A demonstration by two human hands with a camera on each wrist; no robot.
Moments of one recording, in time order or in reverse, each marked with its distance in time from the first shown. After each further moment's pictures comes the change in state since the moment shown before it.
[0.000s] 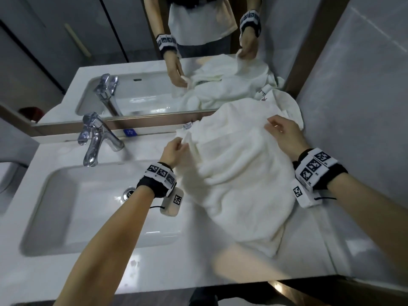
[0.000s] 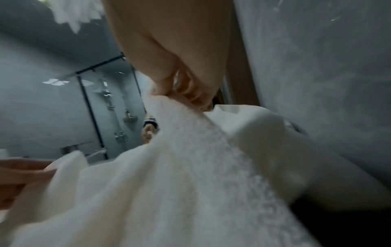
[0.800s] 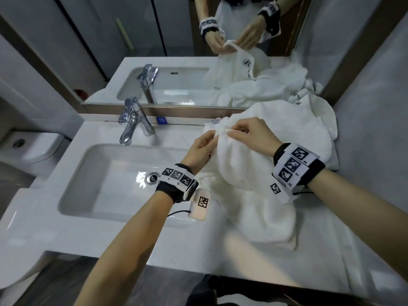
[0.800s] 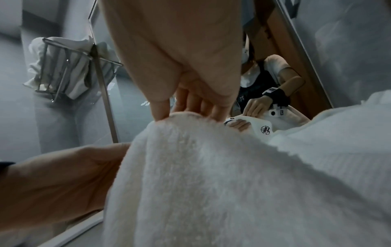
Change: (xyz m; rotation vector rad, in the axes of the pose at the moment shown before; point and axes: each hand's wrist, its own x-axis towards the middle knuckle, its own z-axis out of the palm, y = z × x) left_hand -0.075 0.032 -0.004 -0.628 -0.115 0.140; right_hand -0.014 -0.104 0.086 -0.086 -0.365 -0.241
